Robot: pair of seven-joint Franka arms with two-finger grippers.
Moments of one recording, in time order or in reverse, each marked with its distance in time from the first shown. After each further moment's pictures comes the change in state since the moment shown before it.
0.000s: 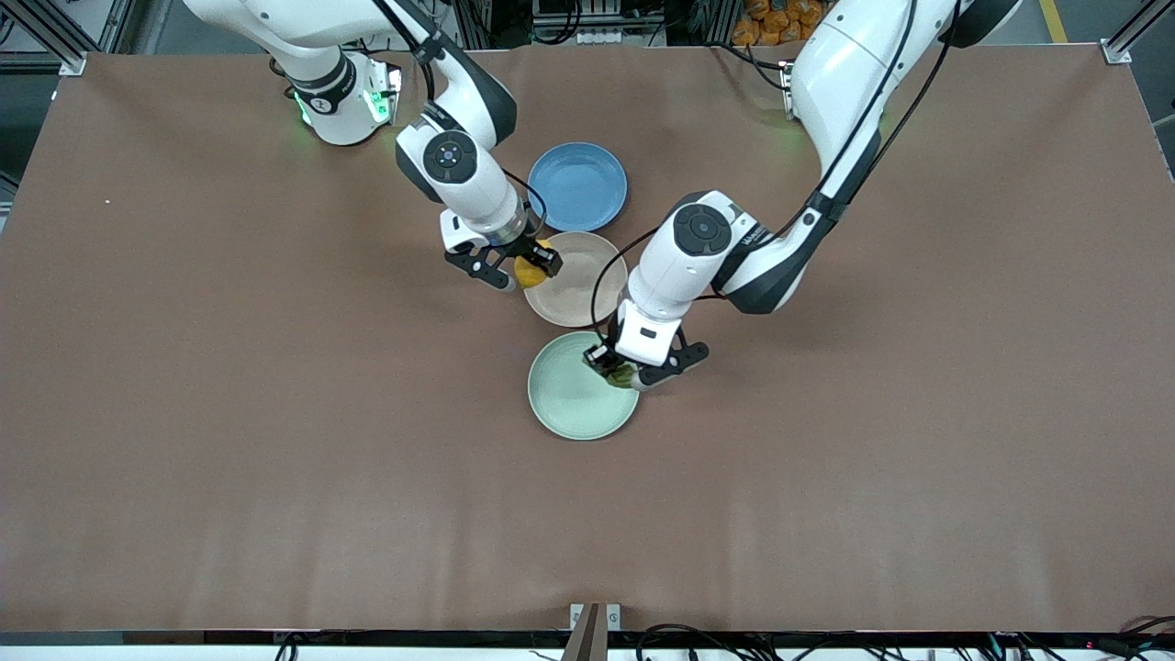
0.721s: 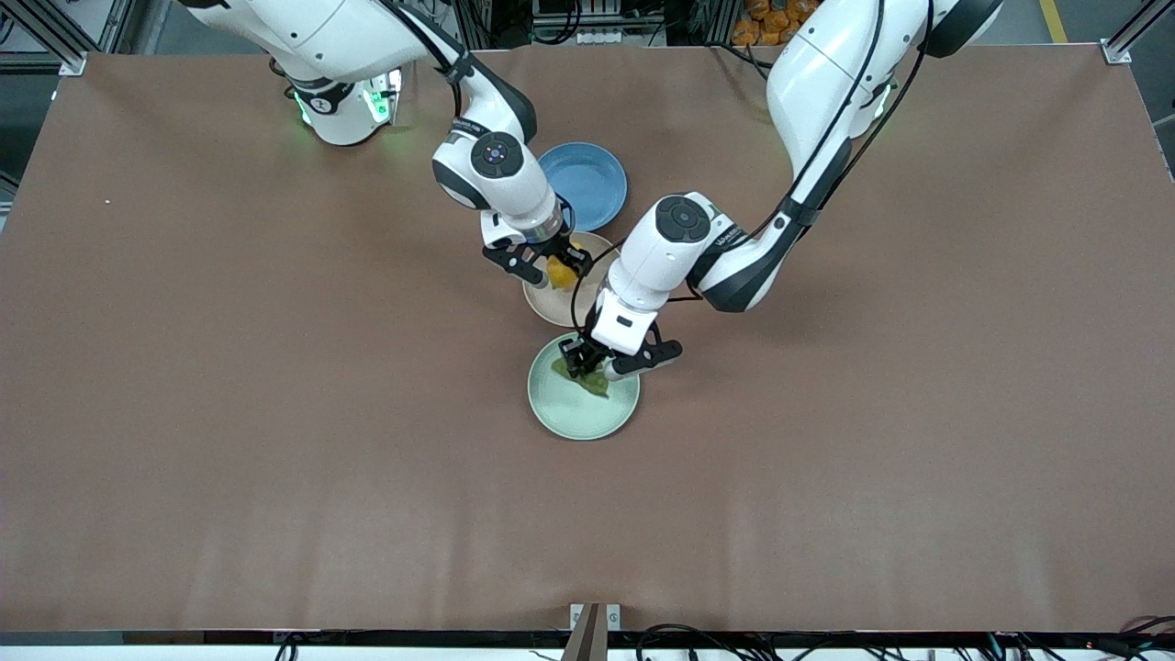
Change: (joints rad) left arm -0.056 0.039 0.030 0.004 0.021 0.112 0.023; right arm 0.069 0.152 -0.001 0.073 -0.259 0.102 0.299
